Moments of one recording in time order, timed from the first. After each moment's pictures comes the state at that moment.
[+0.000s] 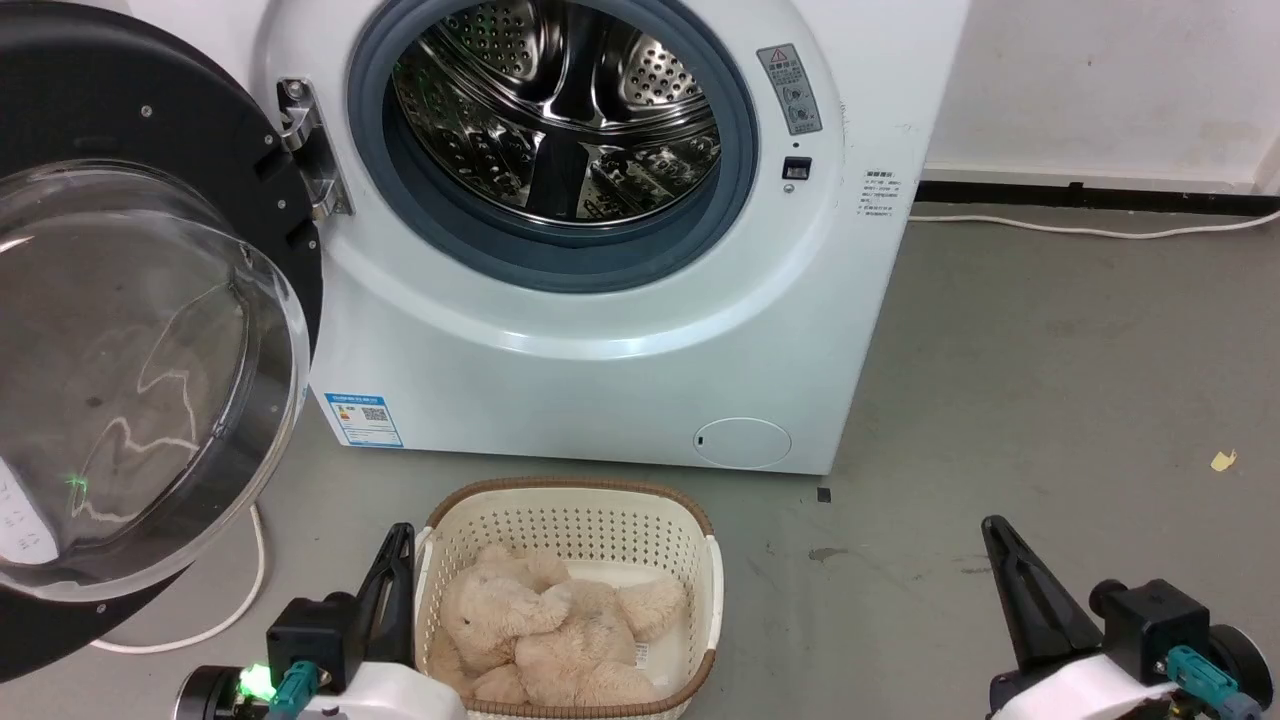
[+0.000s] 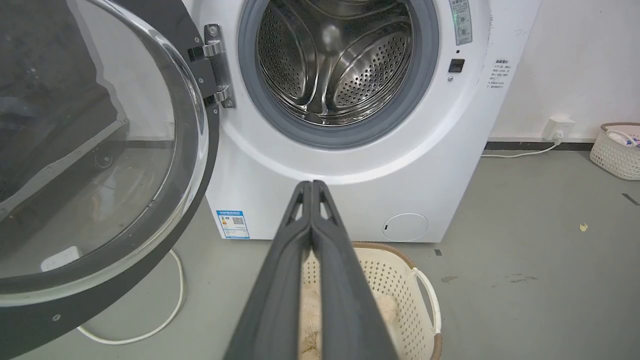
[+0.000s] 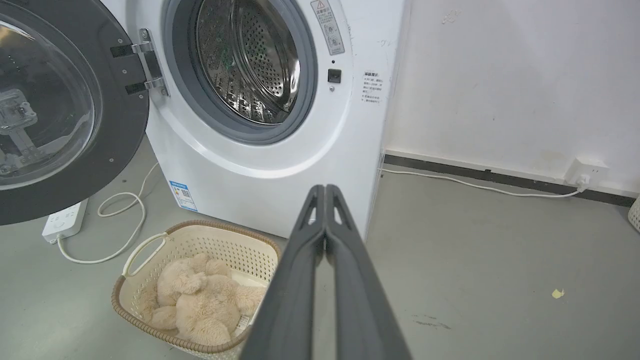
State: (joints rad) left arm 0.03 0.13 -0.12 0.03 -0.12 0.08 -0.10; right arm 0.05 -0.05 -0.01 0.01 0.04 0.13 -0.10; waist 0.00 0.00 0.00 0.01
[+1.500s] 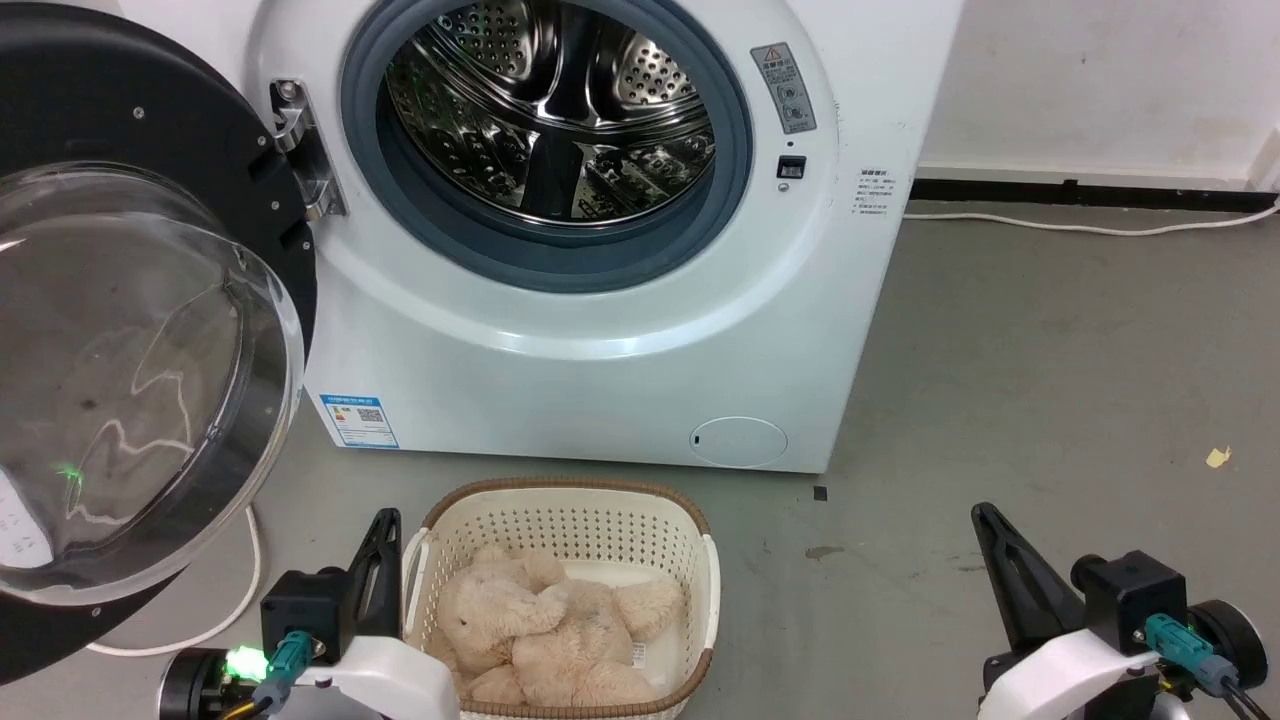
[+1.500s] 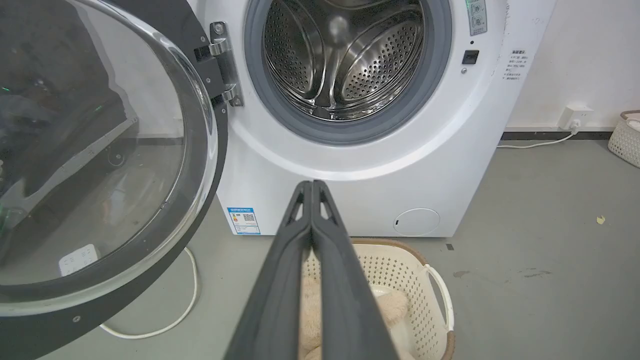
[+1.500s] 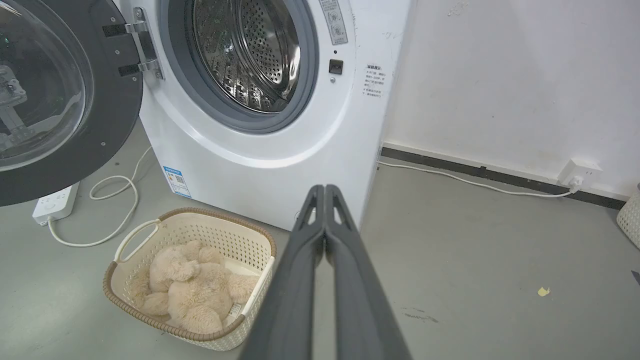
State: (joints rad) left arm 0.02 0.06 -0.02 0.01 -0.02 0.01 -0.01; right arm 0.01 -0.05 0.00 0.01 0.01 0.13 -0.01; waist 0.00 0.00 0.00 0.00
